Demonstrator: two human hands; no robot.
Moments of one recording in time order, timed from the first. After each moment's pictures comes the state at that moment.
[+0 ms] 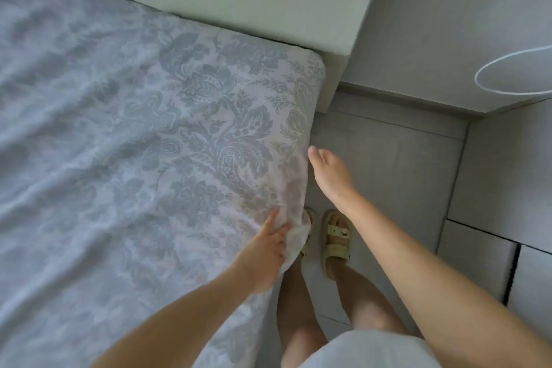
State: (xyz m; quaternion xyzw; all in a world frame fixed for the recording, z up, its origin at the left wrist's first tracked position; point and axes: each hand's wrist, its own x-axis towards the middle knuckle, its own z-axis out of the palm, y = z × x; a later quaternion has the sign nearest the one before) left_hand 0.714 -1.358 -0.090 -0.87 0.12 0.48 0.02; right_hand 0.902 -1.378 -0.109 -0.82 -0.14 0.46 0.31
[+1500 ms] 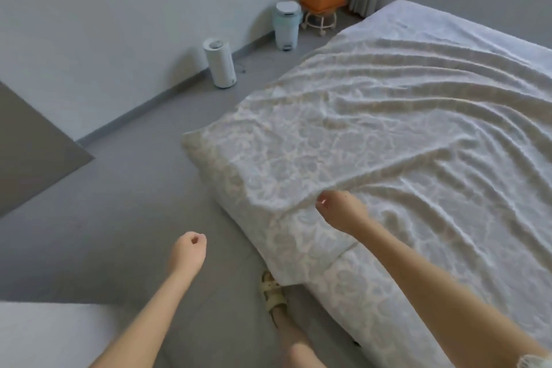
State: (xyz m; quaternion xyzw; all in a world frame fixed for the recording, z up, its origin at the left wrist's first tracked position) left_hand -0.042 -2.113 0.136 -0.22 0.90 0.34 0.14; right_hand -0.043 -1.798 0.191 -0.10 -0.96 0.19 -0.18
